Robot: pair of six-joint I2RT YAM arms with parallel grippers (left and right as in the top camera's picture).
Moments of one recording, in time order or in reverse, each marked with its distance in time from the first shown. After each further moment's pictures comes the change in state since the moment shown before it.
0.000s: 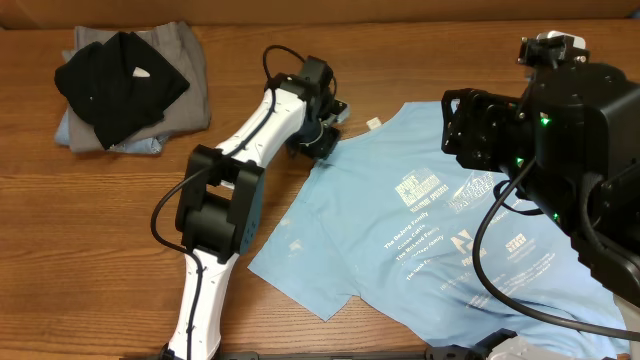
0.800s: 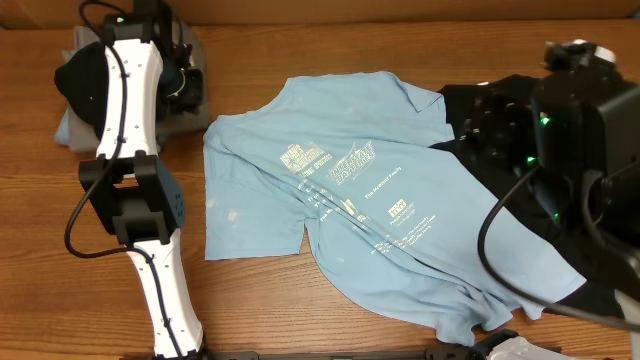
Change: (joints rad) left arm 0.459 0.028 0.451 -0.422 -0.156 -0.065; right arm -0.066 0.004 0.000 -0.101 0.113 0.129
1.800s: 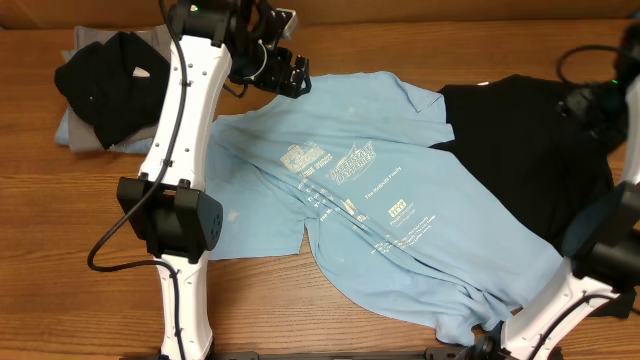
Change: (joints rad) left arm -0.269 -0.121 0.077 0.051 0.348 0.082; right arm -0.877 0.729 -0.119 0.180 -0.285 -0.193
